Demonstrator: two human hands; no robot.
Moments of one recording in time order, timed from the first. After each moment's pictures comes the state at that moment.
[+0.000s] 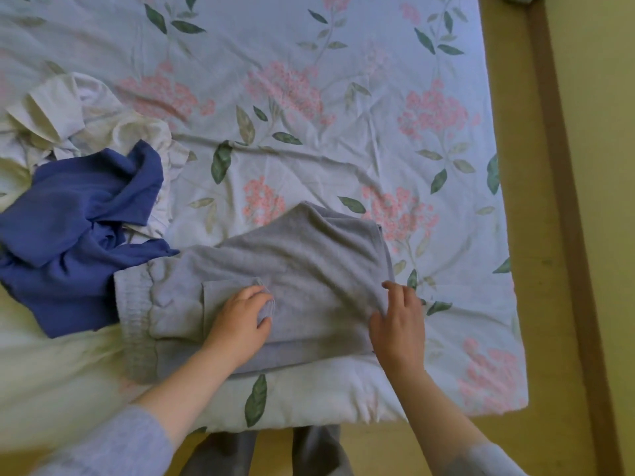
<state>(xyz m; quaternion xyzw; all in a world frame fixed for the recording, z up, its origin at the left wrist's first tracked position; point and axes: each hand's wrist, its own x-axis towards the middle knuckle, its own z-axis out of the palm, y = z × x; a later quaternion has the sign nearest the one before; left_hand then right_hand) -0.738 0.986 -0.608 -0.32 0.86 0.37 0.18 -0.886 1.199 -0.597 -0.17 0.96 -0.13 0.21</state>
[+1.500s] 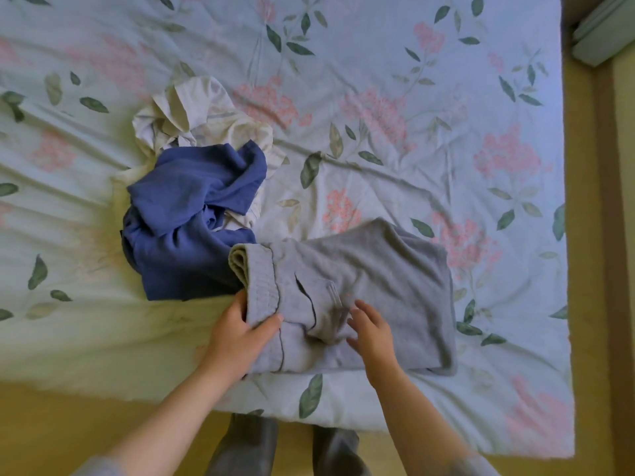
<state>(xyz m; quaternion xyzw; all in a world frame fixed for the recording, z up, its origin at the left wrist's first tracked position) -0.612 0.934 -0.571 -0.54 0.57 0.62 -0.04 -0.780 1.069 -0.596 0.12 0.77 -0.41 0.48</state>
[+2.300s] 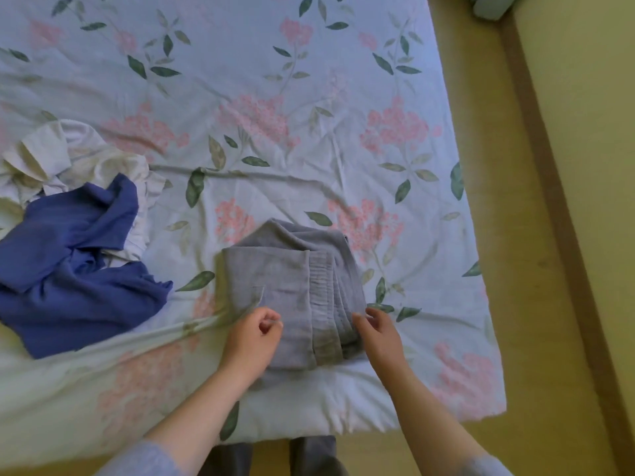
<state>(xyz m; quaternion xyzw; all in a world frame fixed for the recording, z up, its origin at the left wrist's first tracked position) -0.765 1.049 -0.576 -0.49 0.70 0.51 0.09 -0.899 1.220 -0.573 0.12 0.80 -0.40 0.42</state>
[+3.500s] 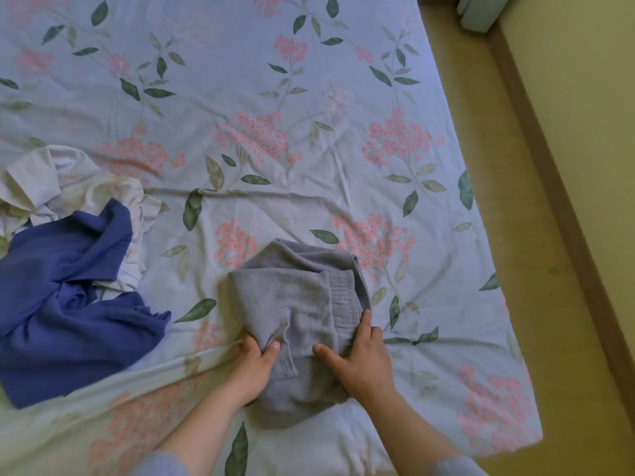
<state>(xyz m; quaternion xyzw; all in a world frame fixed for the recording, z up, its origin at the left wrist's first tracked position) -0.776 1.024 -0.623 -0.53 0.63 0.53 0.21 -0.890 1.188 -0.626 -0.10 0.90 -0.17 0.38</state>
